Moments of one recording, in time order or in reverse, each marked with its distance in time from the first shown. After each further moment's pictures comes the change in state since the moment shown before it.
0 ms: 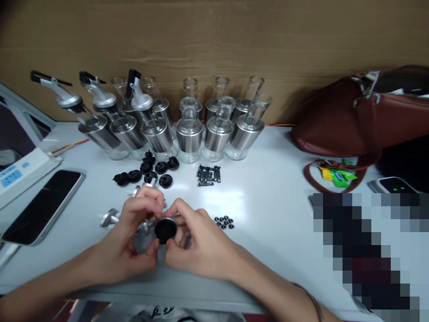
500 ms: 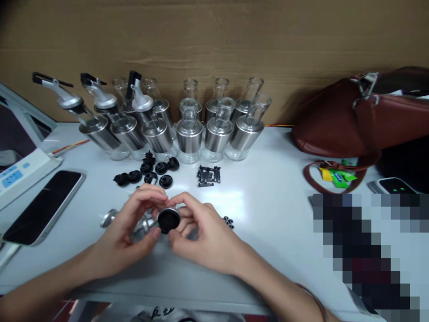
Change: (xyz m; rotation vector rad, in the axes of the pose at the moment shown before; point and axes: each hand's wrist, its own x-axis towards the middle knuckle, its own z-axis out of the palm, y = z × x) left_hand 0.003 0.000 -0.003 0.015 0.066 -0.109; right_hand 0.002 -0.008 -0.007 0.063 0.047 -0.023
